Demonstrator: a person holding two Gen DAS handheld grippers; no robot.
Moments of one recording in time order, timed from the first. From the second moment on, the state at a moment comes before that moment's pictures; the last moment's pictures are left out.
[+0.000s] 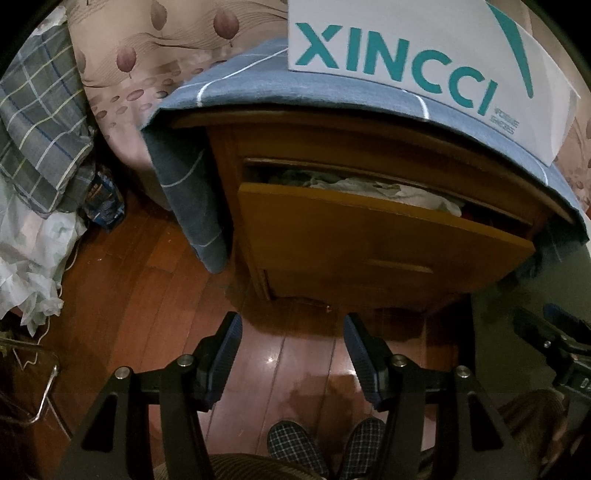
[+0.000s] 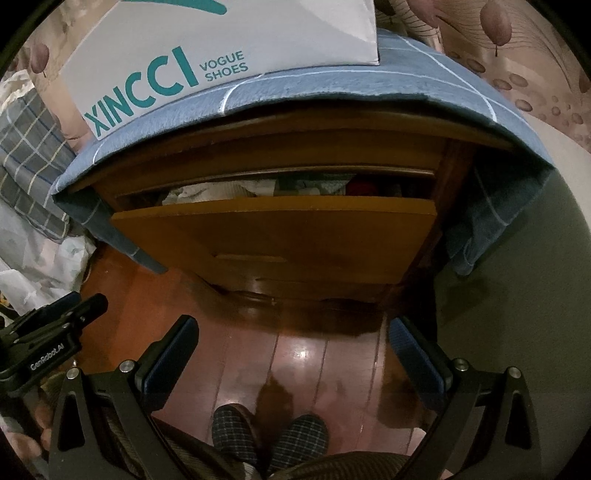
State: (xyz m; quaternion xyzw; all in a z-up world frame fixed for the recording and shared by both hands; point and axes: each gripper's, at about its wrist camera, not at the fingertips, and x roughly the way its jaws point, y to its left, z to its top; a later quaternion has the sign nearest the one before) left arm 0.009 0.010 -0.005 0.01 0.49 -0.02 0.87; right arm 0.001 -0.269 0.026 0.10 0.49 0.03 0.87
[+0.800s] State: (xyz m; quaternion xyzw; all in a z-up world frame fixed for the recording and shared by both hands) left arm 0.069 0.045 -0.030 -0.31 0.54 -0.08 0.78; right arm -0.006 -0.287 0.030 0.16 0.47 0.04 0.87
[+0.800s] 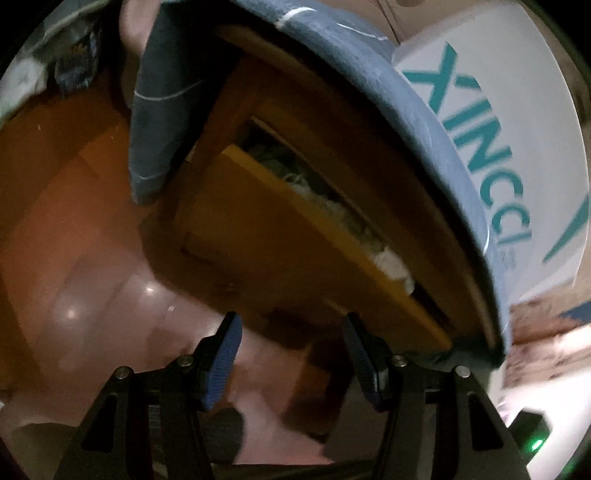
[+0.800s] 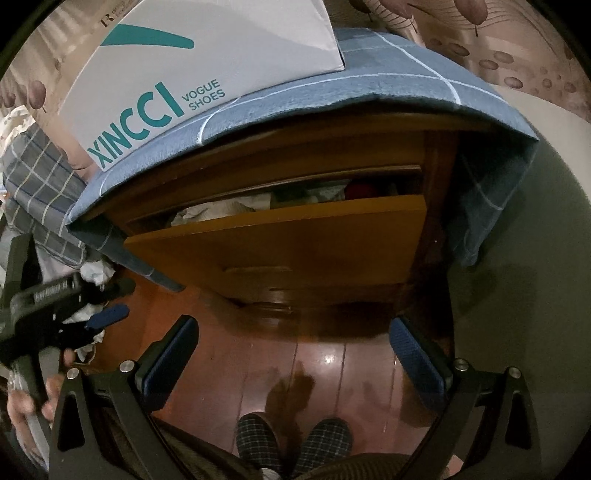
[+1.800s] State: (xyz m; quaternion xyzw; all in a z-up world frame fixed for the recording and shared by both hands) left arm 0.107 0.065 -0.122 -0.57 0.49 -0.04 0.66; right arm -0.006 -0.298 0.030 0.19 0.46 0.03 0.86
